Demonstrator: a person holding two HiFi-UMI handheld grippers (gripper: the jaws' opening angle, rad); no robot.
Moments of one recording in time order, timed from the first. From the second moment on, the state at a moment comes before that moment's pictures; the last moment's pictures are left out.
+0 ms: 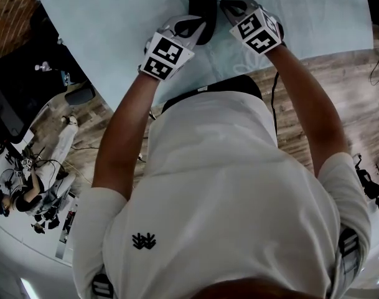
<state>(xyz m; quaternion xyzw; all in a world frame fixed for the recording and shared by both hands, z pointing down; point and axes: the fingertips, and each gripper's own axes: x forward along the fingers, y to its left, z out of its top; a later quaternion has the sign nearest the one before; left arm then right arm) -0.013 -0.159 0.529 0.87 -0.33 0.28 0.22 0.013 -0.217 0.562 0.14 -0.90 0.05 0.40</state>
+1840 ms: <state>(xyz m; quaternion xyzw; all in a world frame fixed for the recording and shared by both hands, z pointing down) -0.012 -0.158 0.532 0.87 -0.33 0.28 0.23 -0.038 -0.250 0.568 -0.12 -0.89 -0.11 0.43</state>
